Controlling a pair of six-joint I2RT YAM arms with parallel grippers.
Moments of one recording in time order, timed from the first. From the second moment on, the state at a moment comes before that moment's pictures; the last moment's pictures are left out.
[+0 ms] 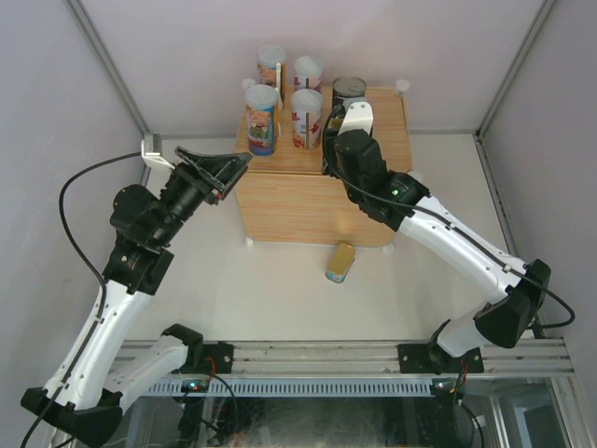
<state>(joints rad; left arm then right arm) -0.39 0.84 1.06 -0.02 0.23 -1.15 0.78 1.48 1.57 -0.42 0.62 0.23</state>
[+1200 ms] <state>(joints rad) -0.39 0.81 1.04 -0.02 0.23 -1.15 0.76 1.43 1.52 -0.44 0.65 0.22</state>
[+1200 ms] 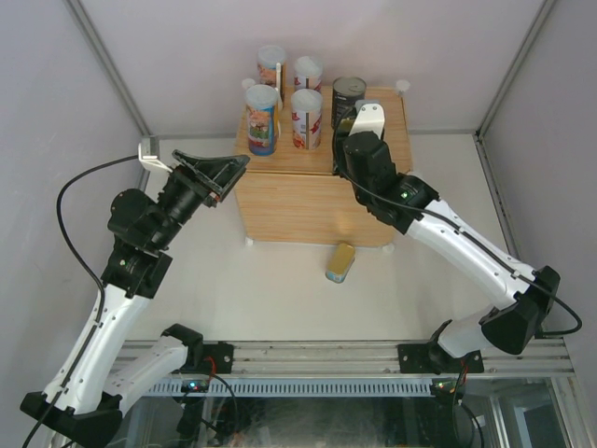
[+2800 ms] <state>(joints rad) -0.36 0.82 1.03 -0.01 0.23 -1.15 0.71 1.50 1.55 -0.37 0.62 0.18</state>
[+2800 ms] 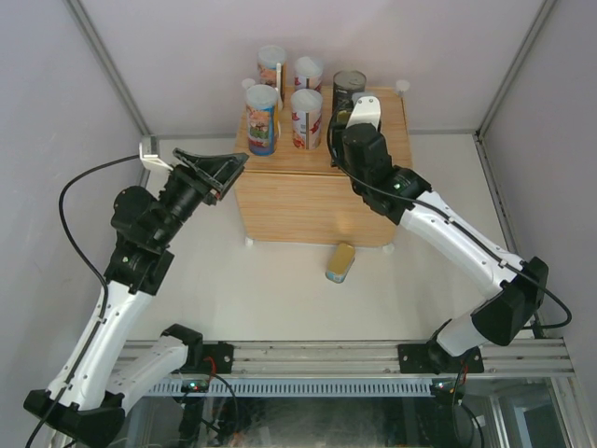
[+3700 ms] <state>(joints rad) -0.34 0.83 1.03 0.00 0.23 -1.16 0.71 1.50 1.55 -0.36 0.60 0.18</state>
